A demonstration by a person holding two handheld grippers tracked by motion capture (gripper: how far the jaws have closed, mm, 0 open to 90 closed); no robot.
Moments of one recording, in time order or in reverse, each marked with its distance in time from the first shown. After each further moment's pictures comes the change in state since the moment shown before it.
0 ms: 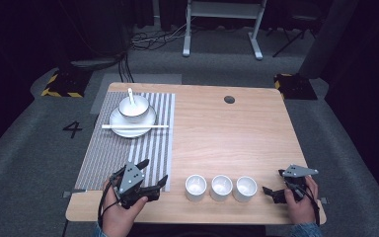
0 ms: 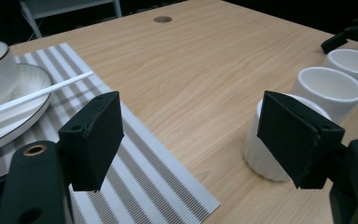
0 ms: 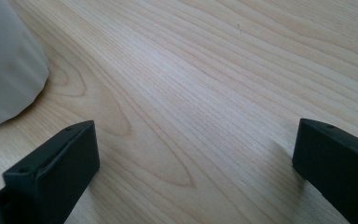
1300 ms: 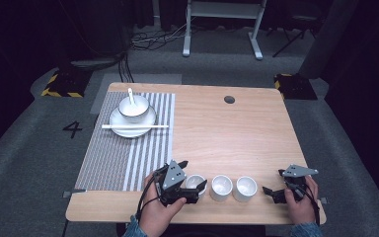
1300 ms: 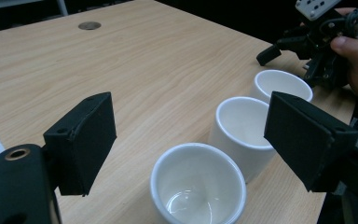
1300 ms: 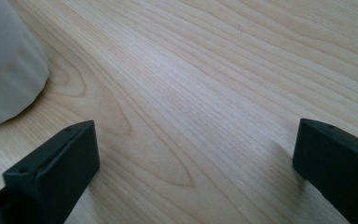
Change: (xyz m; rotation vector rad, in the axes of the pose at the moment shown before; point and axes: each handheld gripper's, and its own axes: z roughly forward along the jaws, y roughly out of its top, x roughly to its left) left arm -0.060 0.023 0.065 0.012 -0.169 -0.004; right arm 0.000 0.000 0.000 0.000 0.002 -0.002
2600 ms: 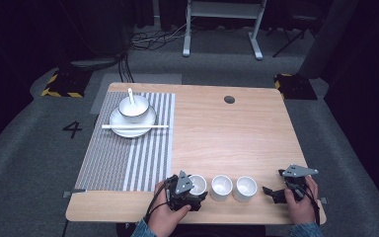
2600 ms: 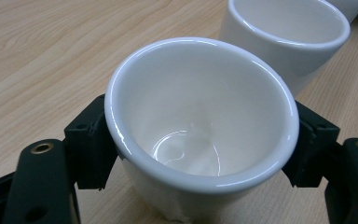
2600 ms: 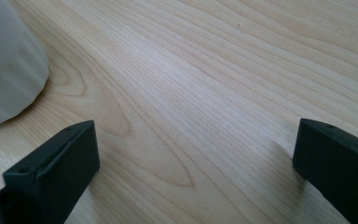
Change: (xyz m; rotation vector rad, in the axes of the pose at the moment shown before) left arm 0.003 -0.050 0.041 0.171 -0.026 0.003; right arm 0.000 0.000 0.000 0.000 0.000 0.000
